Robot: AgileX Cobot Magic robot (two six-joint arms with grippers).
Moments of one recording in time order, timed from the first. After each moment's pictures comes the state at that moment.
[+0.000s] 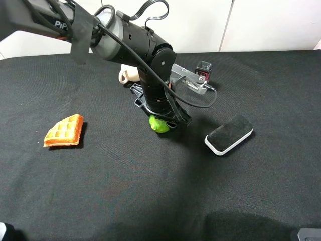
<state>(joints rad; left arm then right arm) -0.83 2.18 -1.44 0.12 0.59 -0.22 0.01 -0.01 -0.50 -0.01 1.02 -0.01</state>
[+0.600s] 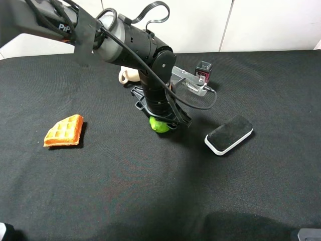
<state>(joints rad) -0.83 2.19 -1.44 0.10 0.58 -0.22 0.01 -0.01 -0.50 -0.01 1.02 -0.01</state>
